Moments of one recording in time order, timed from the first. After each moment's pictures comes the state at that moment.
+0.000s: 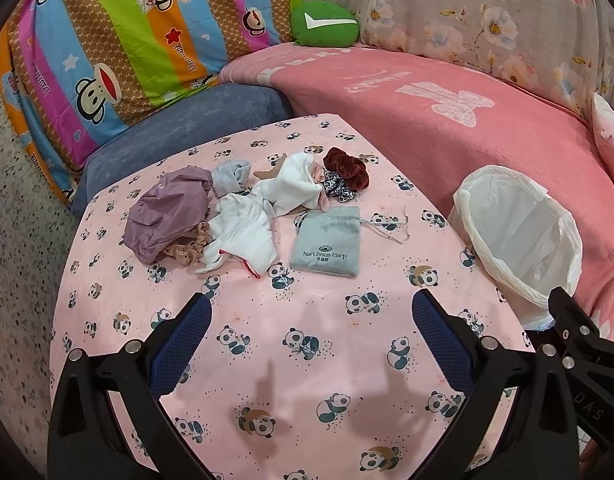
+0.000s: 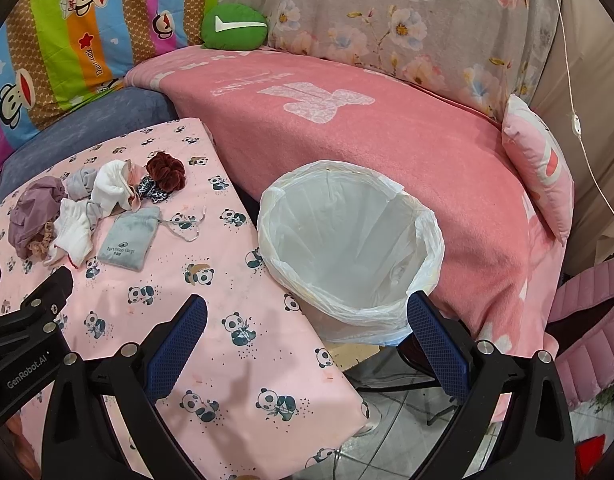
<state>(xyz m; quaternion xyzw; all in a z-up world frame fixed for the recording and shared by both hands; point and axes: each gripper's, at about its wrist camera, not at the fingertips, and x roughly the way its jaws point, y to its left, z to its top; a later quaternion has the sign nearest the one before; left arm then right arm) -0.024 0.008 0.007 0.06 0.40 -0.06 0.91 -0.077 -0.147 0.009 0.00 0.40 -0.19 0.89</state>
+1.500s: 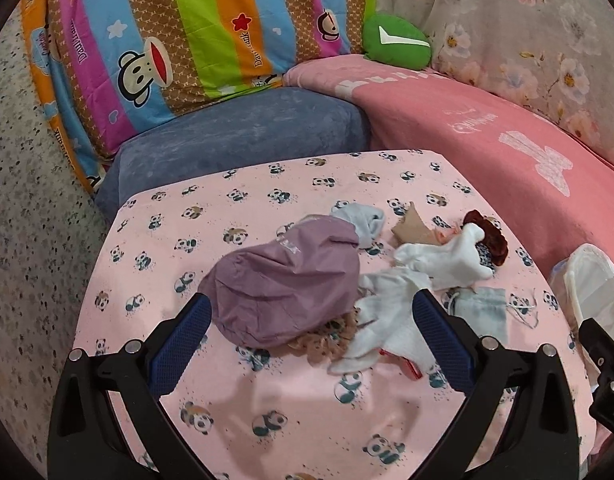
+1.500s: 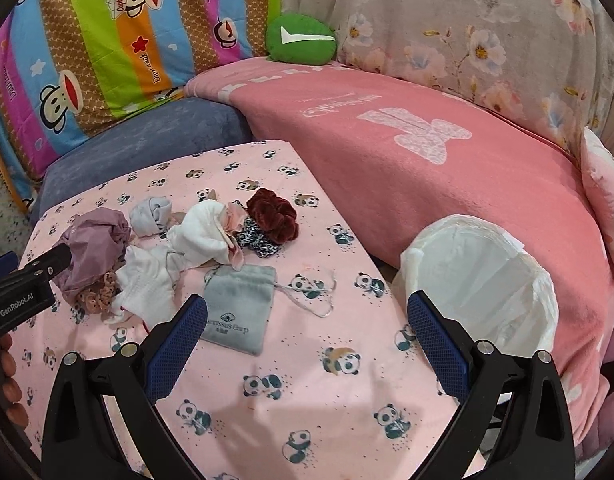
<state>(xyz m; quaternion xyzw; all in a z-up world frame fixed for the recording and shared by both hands) 0.087 0.144 -0.001 0.02 0.38 0.00 0.92 0.038 -0.054 -0.001 0.02 0.38 -0.09 0.92</state>
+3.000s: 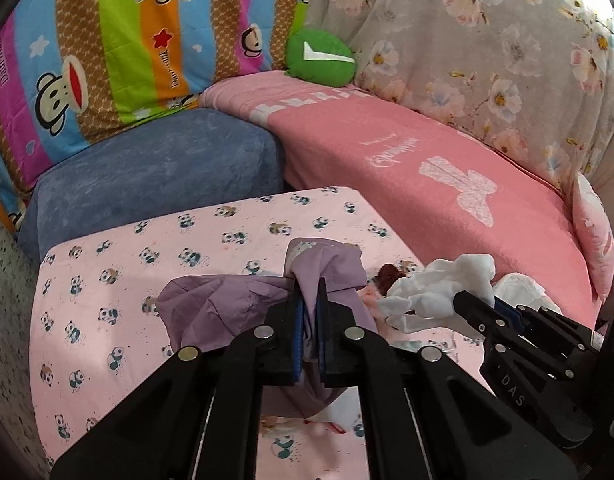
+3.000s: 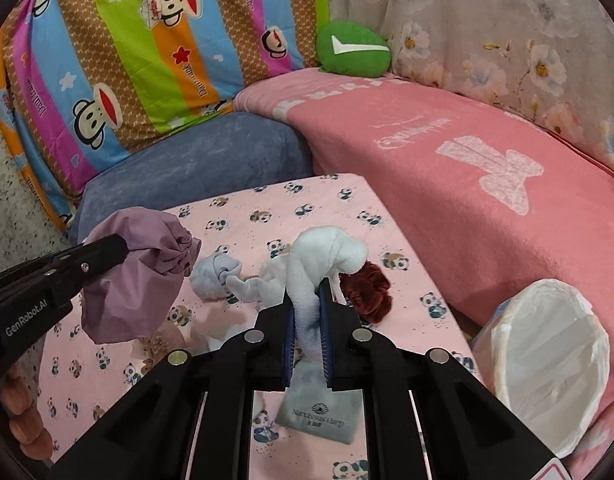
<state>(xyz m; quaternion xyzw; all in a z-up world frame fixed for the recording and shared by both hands) 0.131 0.116 0.052 -0.02 0.36 -0.17 0.92 0.117 -0.015 0.027 0.04 0.37 -0.01 0.93</state>
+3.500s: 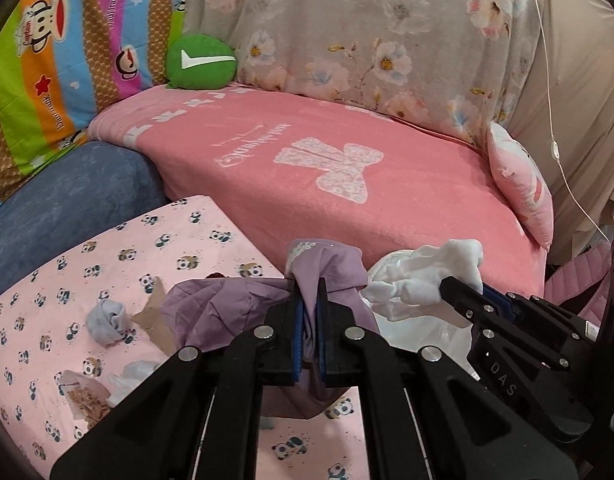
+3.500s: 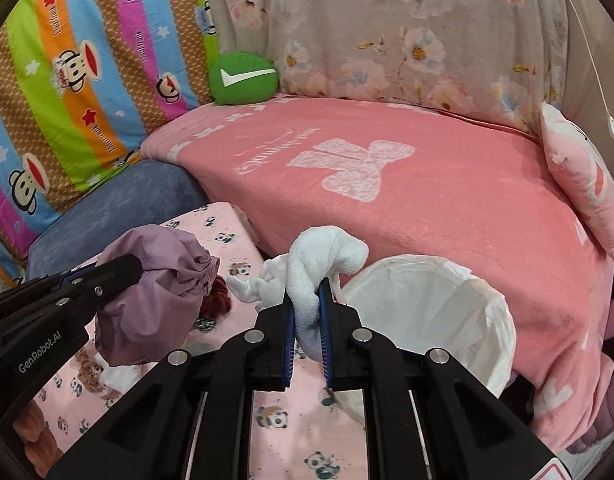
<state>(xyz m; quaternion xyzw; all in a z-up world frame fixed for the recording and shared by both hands) 0.099 -0.027 0.062 0.03 0.35 -0.31 0.88 0.040 -0.163 0.056 0.09 0.34 -0.15 0.92</state>
